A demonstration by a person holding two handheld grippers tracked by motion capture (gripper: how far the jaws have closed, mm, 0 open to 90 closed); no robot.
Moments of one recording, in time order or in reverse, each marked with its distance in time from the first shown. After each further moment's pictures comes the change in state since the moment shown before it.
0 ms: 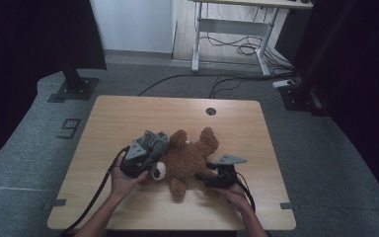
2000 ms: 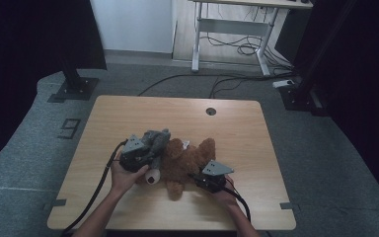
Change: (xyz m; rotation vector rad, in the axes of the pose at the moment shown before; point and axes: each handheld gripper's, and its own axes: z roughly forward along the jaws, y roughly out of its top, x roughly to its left) left arm 0.000 0.021 -0.006 -0.058 -0.061 -0.022; right arm 0.034 -0.005 0.022 -0.117 -0.051 -0.281
